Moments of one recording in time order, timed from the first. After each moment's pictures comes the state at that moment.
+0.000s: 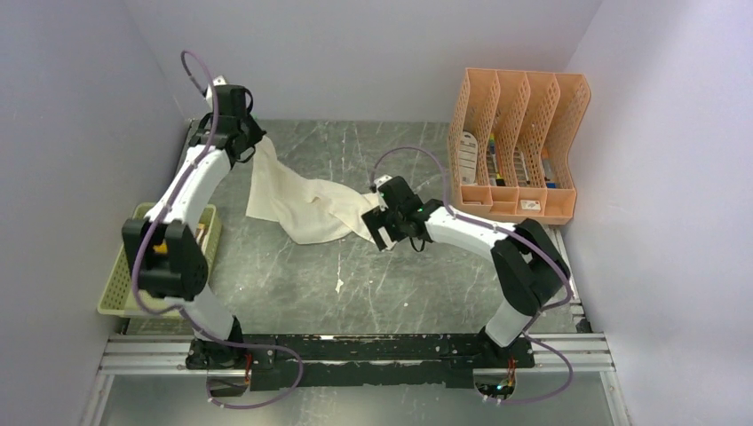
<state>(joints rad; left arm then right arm) -0.09 1.74 1.52 -0.40 -0.27 -0.60 0.69 1.65 1.00 -0.31 0.11 0.07</state>
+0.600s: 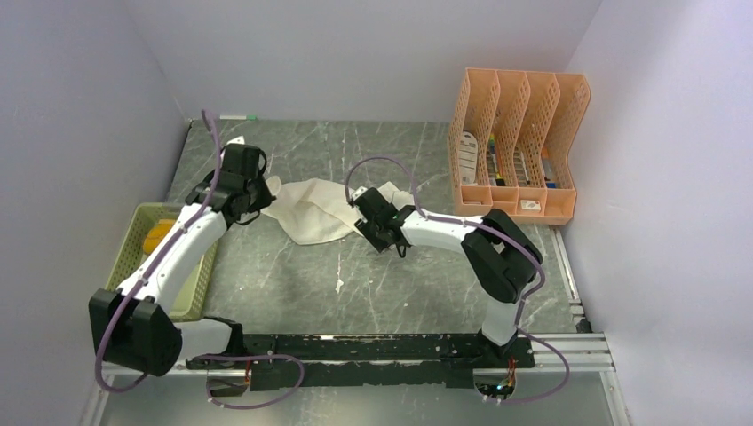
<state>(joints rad) -0.27 1.27 1.07 -0.61 -0.24 -0.59 0.81 1.83 1.10 -0.31 0.27 -0.07</state>
